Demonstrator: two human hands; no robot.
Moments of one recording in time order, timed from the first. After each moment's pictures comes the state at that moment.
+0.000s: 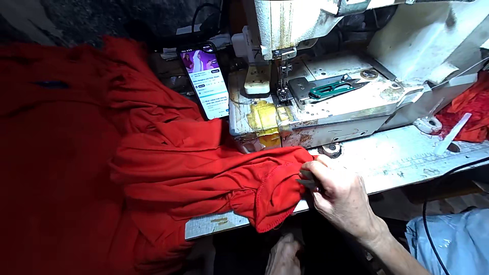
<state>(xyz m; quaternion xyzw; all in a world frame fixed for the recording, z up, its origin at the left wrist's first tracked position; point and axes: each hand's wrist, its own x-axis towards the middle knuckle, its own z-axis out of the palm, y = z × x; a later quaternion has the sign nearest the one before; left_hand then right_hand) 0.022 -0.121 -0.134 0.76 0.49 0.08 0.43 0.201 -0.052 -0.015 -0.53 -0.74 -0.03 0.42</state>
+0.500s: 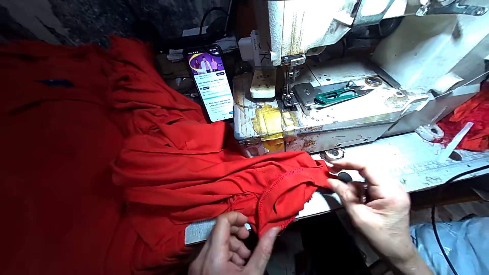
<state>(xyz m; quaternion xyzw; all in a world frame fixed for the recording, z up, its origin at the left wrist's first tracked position) -0.020 -0.100 0.006 0.69 0.58 0.38 0.19 0.217 -0.072 -0.004 -0.51 -0.62 0.12 0.59</state>
